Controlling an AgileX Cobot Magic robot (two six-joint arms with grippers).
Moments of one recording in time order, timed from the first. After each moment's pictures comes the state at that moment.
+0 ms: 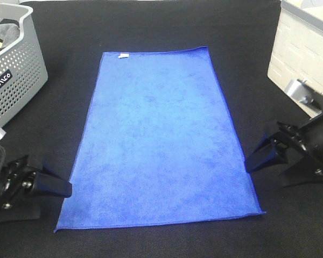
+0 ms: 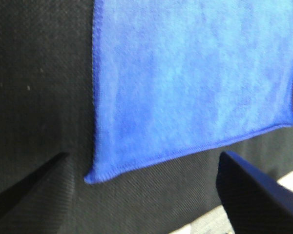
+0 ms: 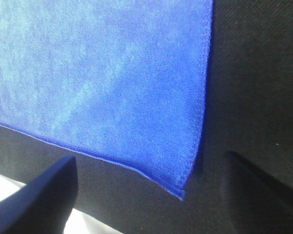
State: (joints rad) left arm -0.06 1.67 -0.42 -1.50 0.61 1.07; right arm 0.00 1.62 -0.66 0.88 0.72 -0.62
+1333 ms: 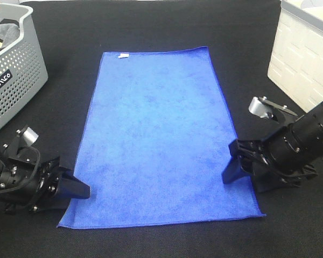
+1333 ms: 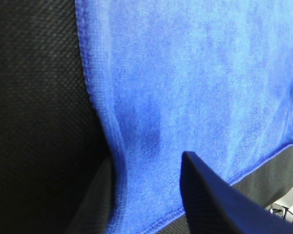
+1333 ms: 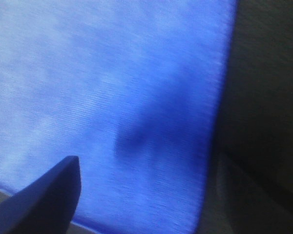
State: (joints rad) left arm -0.13 1.93 -0.52 -1.75 0.64 1.34; right arm 0.17 1.80 -0.70 0.88 0.49 -0.57
